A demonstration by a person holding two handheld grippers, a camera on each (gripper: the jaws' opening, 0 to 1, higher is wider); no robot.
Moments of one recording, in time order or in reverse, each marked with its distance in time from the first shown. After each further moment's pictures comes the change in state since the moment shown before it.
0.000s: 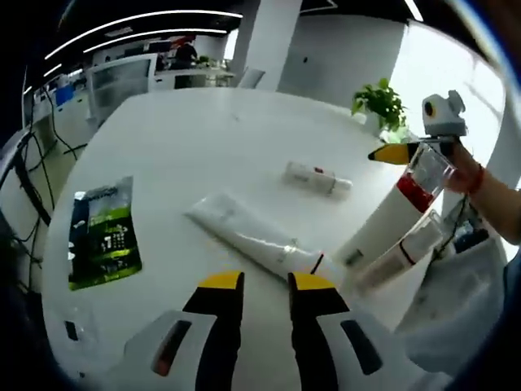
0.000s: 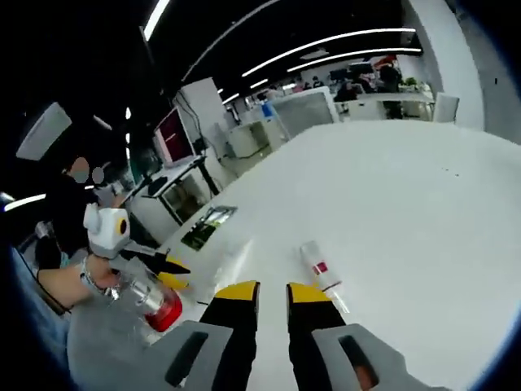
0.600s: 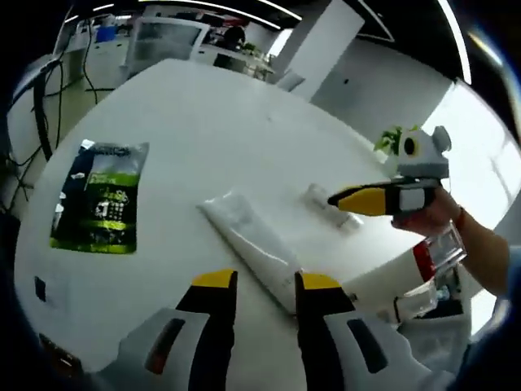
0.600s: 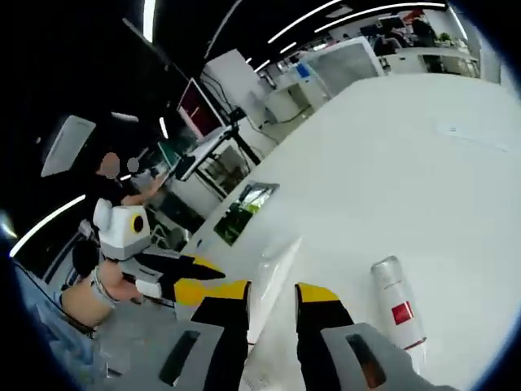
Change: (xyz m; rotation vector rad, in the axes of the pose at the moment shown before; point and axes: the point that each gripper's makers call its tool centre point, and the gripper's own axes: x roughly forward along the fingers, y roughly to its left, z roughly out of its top) left arm 0.018 0.012 0.007 -0.335 0.003 -0.001; right arm 0.092 0.049 -0.011 0.059 0.247 0.276
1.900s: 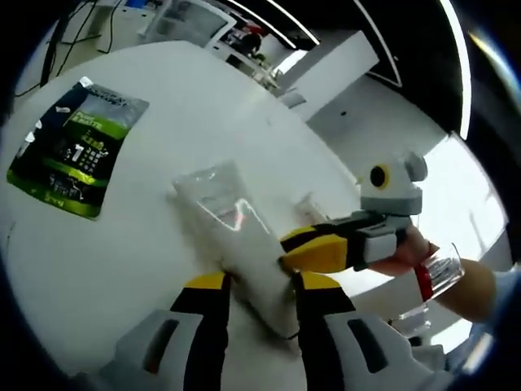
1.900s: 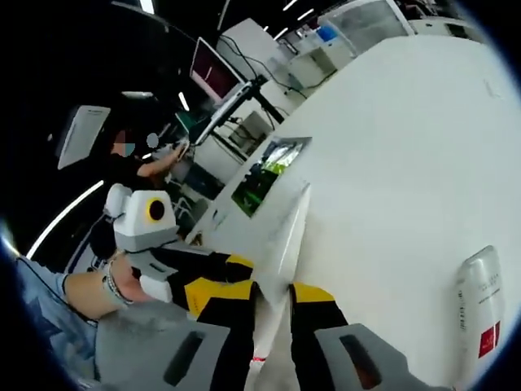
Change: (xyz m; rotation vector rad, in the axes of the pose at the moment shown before) left arm 0.020 -0.005 -0.003 -0.213 -0.090 -0.170; right arm 0.046 0.020 -0.025 -0.006 0.107 0.156
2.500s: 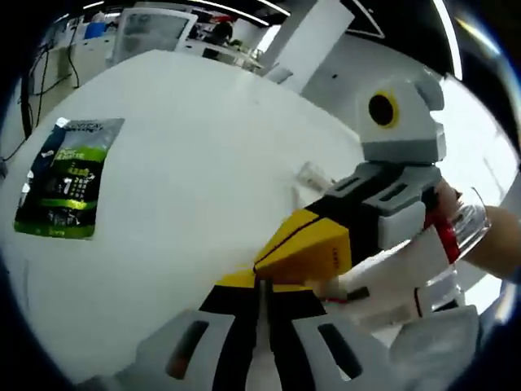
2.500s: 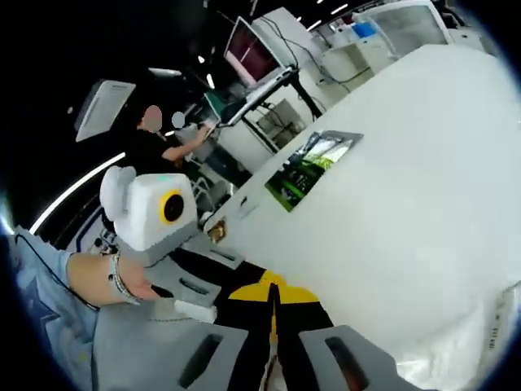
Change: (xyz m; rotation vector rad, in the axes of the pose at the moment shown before) left arm 0.007 0.001 -0.008 0.143 0.048 0.070; right arm 0.017 0.022 -0.001 -0.141 0.075 0.029
